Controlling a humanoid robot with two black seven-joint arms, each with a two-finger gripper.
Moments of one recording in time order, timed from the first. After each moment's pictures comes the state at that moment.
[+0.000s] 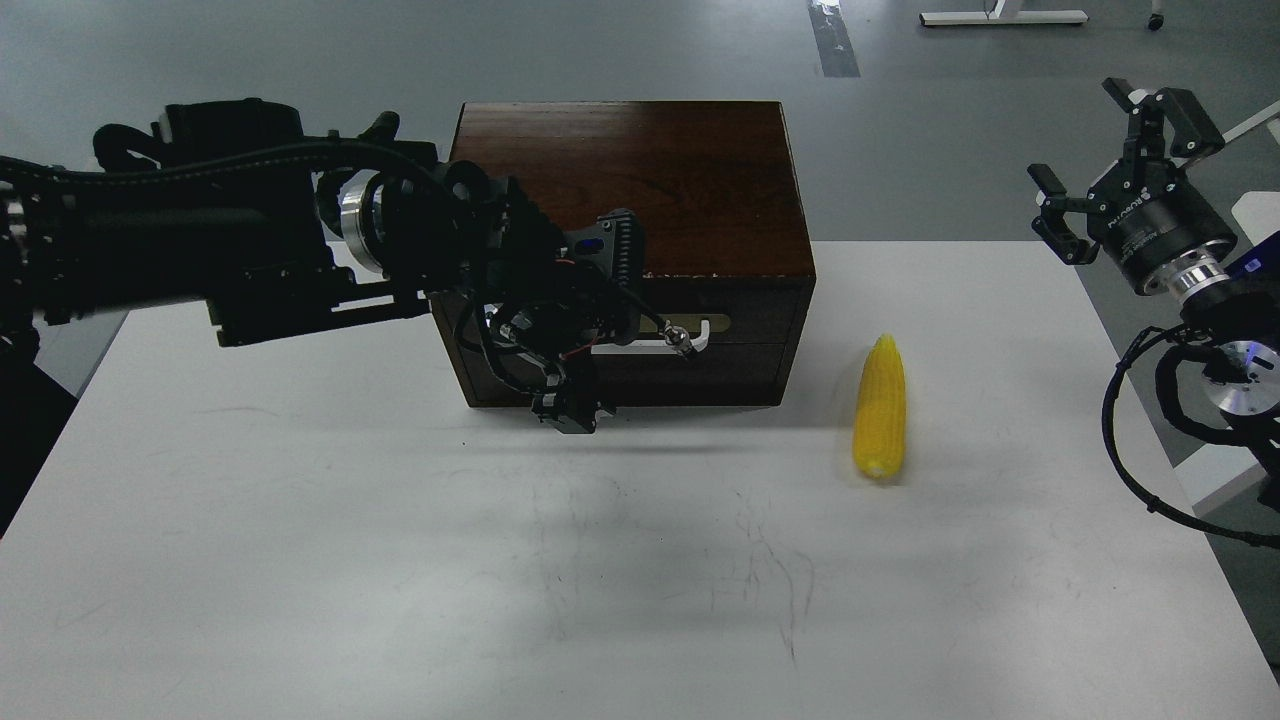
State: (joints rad) left arm -1.60 0.27 0.30 -1.22 2.14 -0.49 -0.49; right arm 0.83 -0.56 0.46 0.58 -0.02 0.49 0.47
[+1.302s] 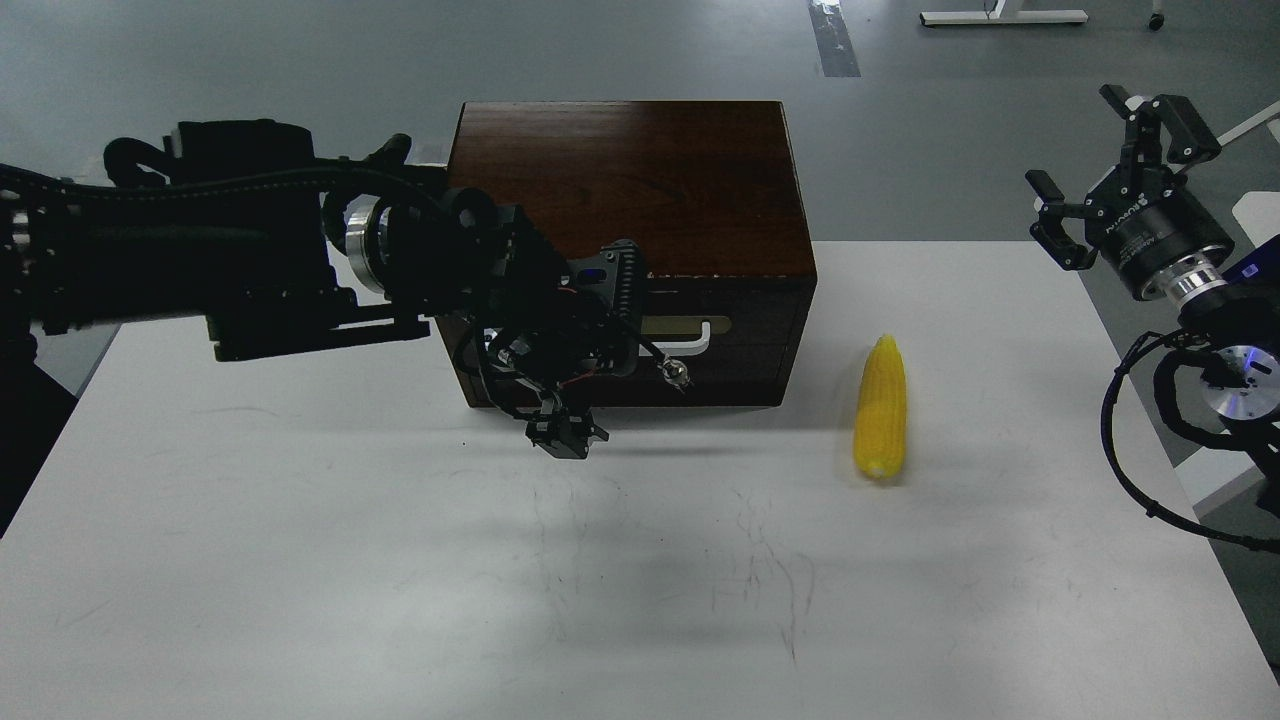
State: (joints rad) left arm -1.60 0.27 0.32 -1.27 2.16 -0.49 -0.49; right arm 0.83 -0.55 0.46 0.58 -0.02 0.49 0.47
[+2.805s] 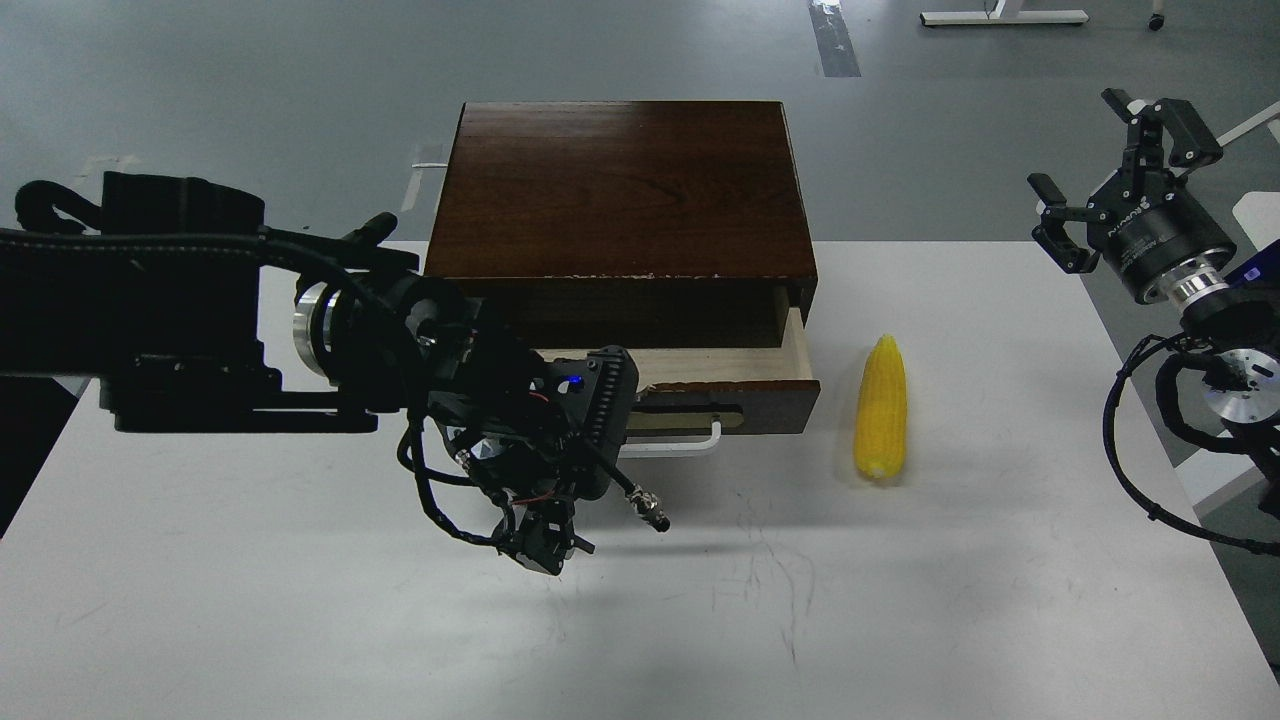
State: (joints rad) left arm -1.62 0.41 0.32 -1.65 2.16 -0.49 -0.49; right arm 0.82 -0.56 0.46 0.58 -0.02 0.49 0.47
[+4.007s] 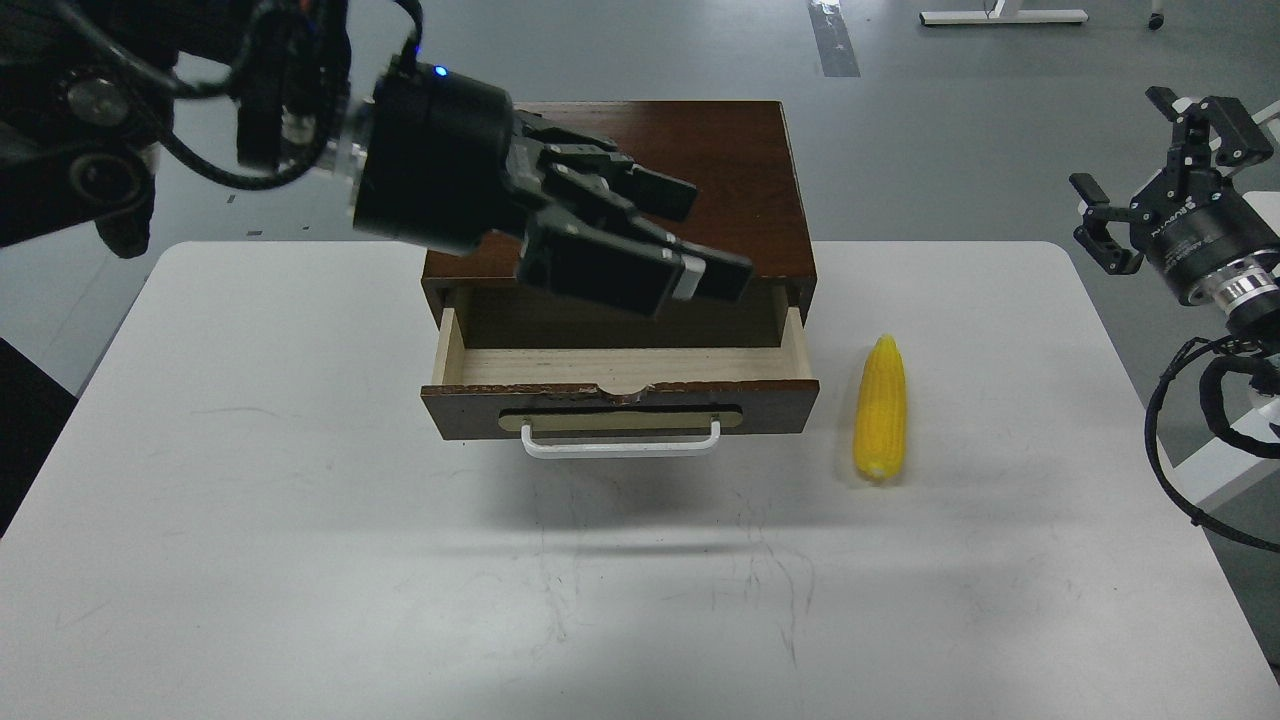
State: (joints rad) left arm -1.66 0.83 -0.06 -1.60 0.90 -0.49 -0.49; right arm 0.80 -0.64 0.46 0.60 -0.02 0.49 0.47
